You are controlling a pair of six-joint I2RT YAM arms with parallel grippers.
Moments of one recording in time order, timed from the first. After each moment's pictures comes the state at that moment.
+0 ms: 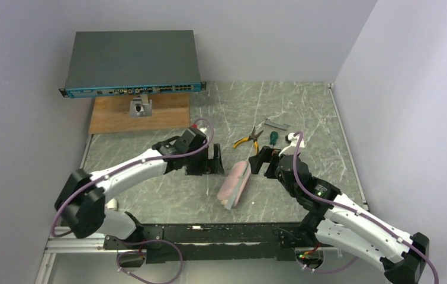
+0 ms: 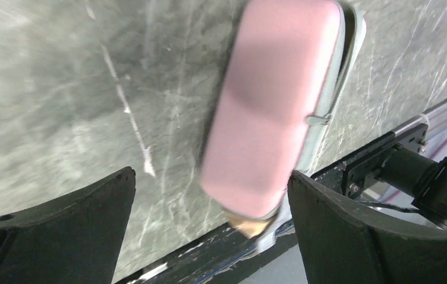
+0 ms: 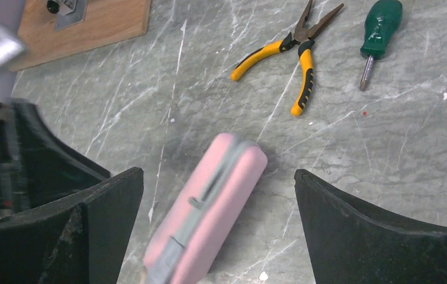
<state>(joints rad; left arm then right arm) -0.77 1.44 0.92 -0.41 0.19 -0.77 0.83 0.69 0.56 -0.31 0.46 0.69</state>
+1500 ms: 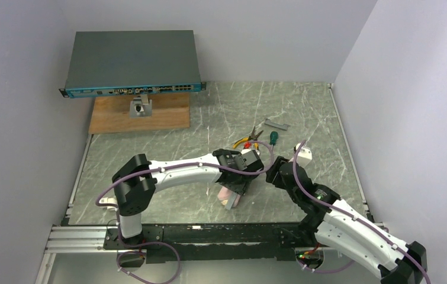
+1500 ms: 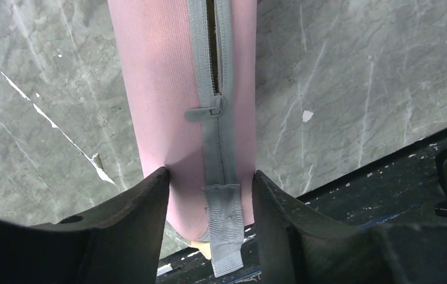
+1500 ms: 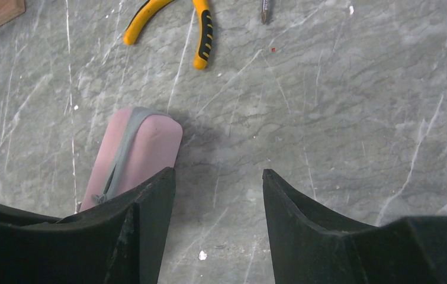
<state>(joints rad) -1.18 1.83 1.42 -0.79 -0.19 -0.63 0.74 0.63 0.43 -0.47 0.50 0.82</state>
